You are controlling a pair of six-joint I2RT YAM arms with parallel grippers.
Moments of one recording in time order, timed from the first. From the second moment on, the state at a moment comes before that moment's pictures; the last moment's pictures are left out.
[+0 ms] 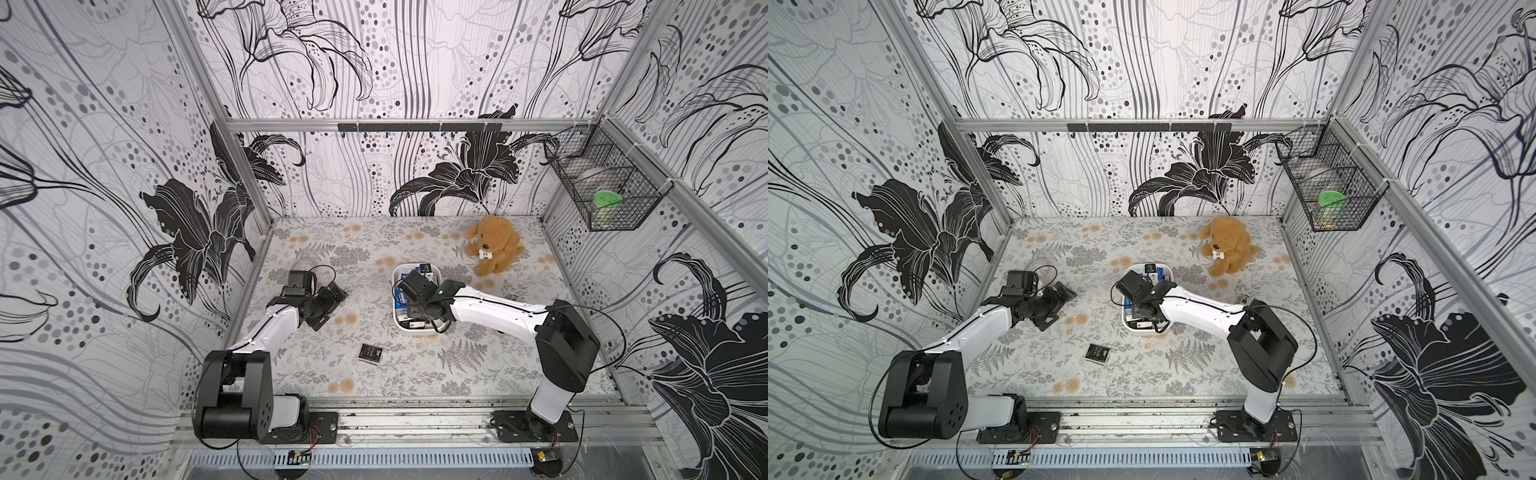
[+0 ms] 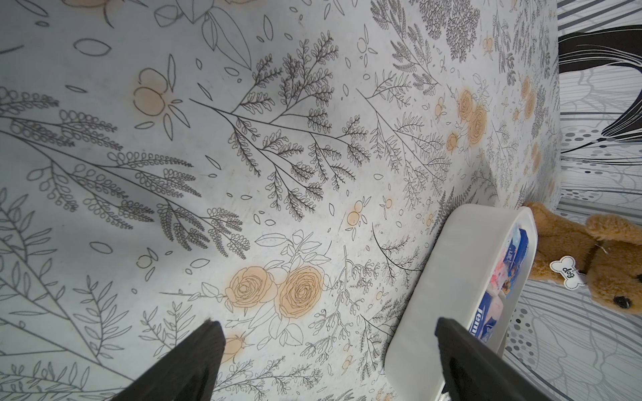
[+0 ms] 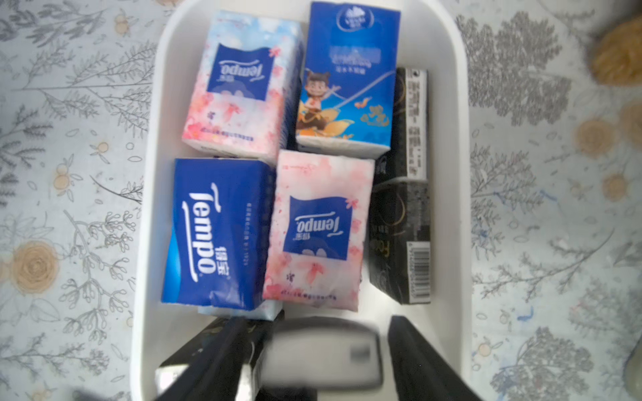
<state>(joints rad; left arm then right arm) 0.00 1.35 0.72 -0.38 0.35 -0.83 0.89 1.77 1.29 -0.66 0.38 0.75</state>
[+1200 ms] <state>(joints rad) 0.23 1.47 0.94 -0.50 0.42 -0.70 1.22 2.13 1.78 -0.85 0.08 0.15</state>
